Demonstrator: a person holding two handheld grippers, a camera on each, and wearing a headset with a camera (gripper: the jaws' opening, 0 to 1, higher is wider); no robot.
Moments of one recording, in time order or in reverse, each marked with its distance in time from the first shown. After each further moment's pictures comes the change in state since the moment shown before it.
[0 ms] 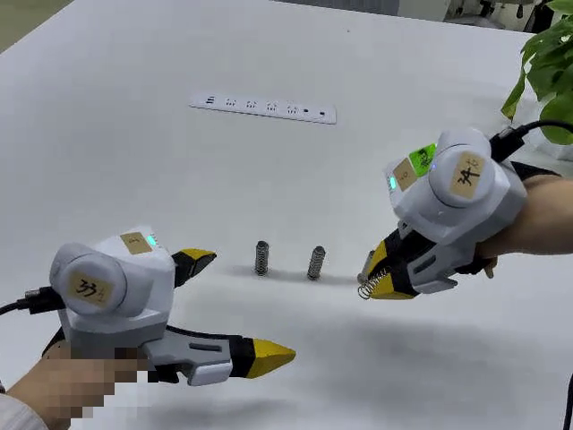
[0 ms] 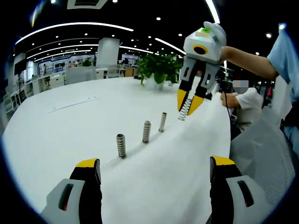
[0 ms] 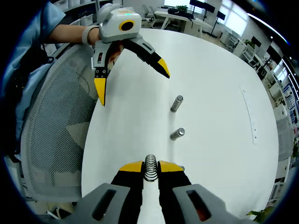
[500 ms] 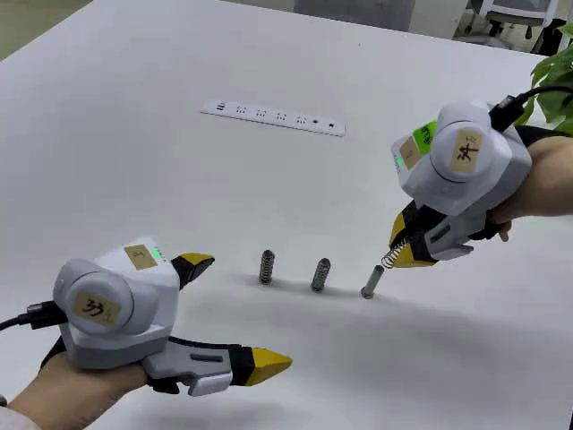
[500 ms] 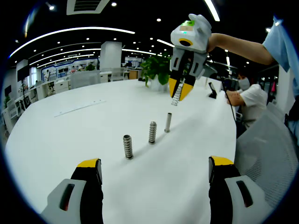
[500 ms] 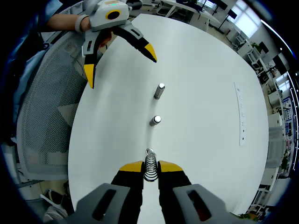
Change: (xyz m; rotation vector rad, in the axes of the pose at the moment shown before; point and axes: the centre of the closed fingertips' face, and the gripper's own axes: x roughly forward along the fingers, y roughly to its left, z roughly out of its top) left arm -0.004 0.008 0.001 0.041 -0.014 0.058; right arm -0.014 -0.039 -0.015 -0.090 0.156 -0.037
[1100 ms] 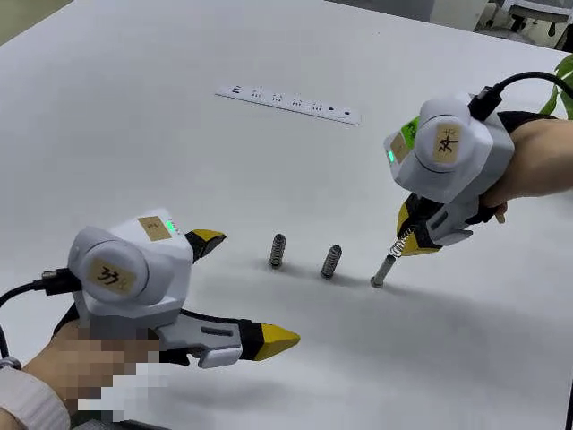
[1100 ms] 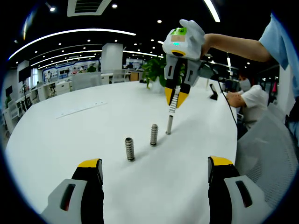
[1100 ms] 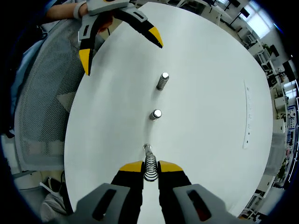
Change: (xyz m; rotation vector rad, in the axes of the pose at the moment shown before) left arm -0.002 0.000 0.006 -0.002 -0.019 0.009; right arm 0.019 -0.005 -0.005 -0.071 0.104 0.047
